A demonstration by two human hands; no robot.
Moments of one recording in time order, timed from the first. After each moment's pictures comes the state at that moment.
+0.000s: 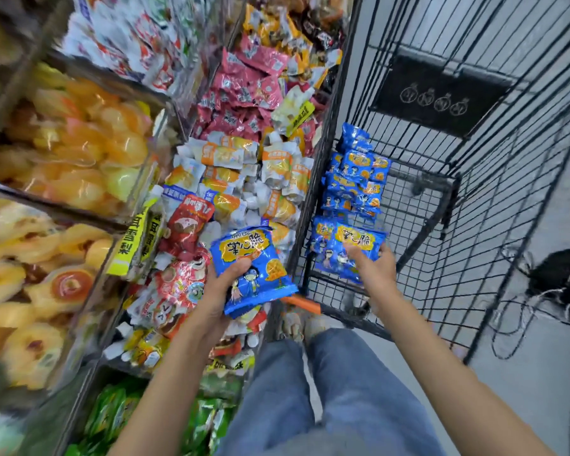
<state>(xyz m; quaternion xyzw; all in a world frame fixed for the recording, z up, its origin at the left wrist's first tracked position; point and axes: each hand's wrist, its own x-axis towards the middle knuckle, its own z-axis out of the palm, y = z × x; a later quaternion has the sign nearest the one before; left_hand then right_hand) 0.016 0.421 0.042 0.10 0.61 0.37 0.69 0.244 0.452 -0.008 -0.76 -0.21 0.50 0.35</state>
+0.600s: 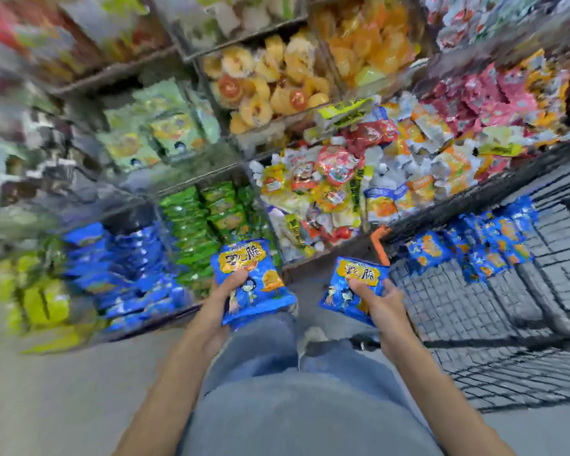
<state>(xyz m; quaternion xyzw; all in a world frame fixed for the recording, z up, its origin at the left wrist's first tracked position) 0.079 0.117 0.075 -0.16 0.56 0.66 0.47 0.231 0.301 0.044 -0.53 -0.47 0.70 0.09</state>
